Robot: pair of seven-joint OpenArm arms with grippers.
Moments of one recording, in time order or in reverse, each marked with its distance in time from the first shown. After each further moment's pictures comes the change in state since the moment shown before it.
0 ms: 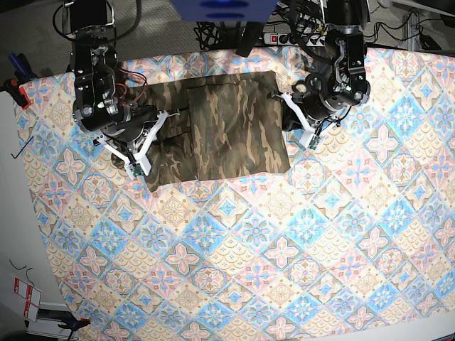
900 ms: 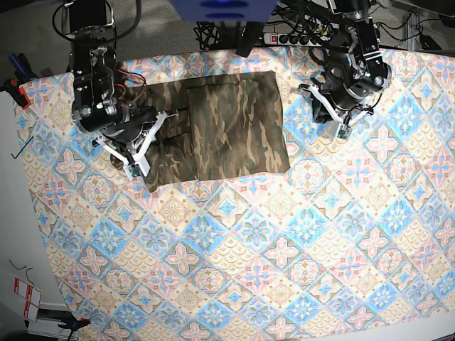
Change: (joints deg) left arm 4.9 0.4 -10.8 7.1 7.7 -0.3 0.2; right arm 0.2 0.2 0.4 0.0 0.0 0.0 0.0
